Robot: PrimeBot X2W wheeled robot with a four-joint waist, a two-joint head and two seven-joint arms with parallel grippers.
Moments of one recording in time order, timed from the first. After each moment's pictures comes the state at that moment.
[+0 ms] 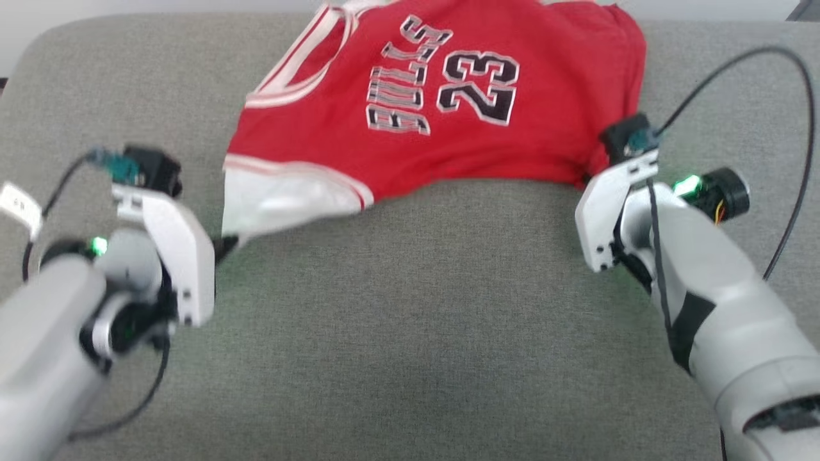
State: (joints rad) left arm -0.77 0.73 -0.83 0.33 -1.10 0.06 0.50; right arm -1.01 -0.10 0.25 1.28 0.07 0.13 0.08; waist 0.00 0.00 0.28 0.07
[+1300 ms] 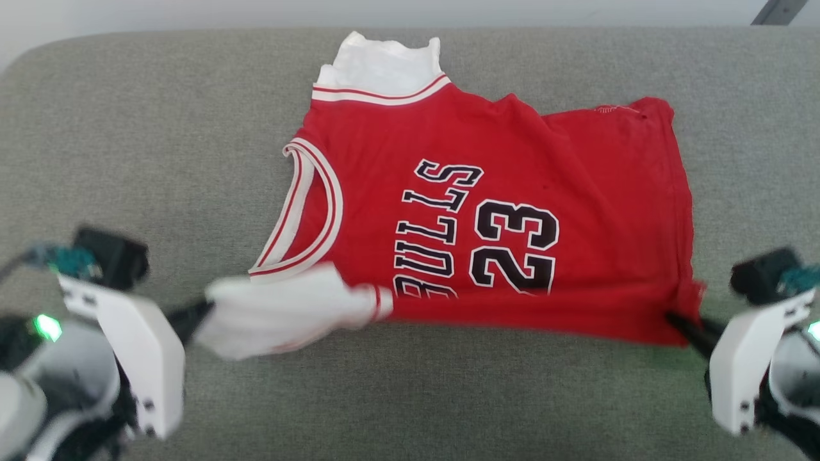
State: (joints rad) left arm -0.40 1.11 -0.74 -0.44 -1.16 0.44 0.49; right arm -0.07 -0.50 0.11 -0.18 0.58 0.13 0.77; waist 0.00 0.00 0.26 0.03
